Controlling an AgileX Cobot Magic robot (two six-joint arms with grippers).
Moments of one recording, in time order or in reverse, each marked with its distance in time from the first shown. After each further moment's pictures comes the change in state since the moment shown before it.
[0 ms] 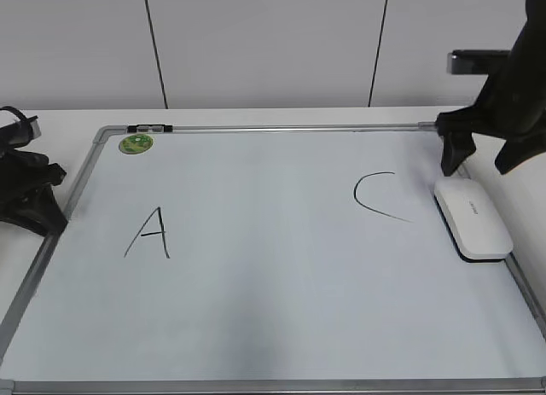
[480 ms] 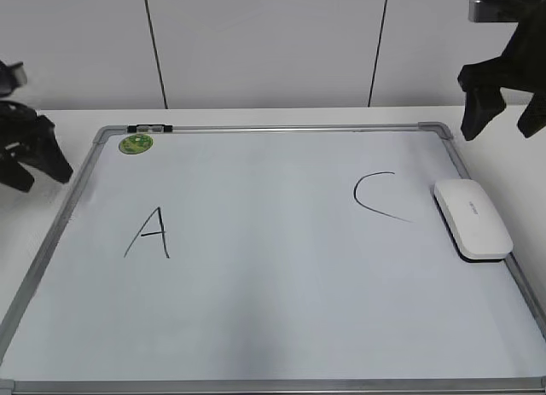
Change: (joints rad) left arm -0.003 -0.075 -0.047 -0.003 0.027 0.000; right arm 0.000 -0.113 -0.104 0.000 0.151 -0.041
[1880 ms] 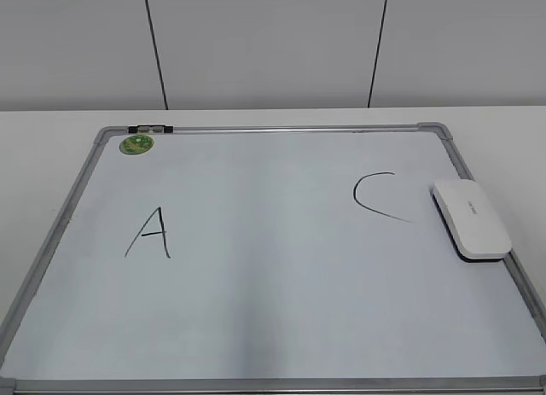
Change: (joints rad) left arm -0.082 -1.370 0.619 0.073 0.282 -0.227; right arm 0.013 -1.139 0.543 0.083 0.078 0.019
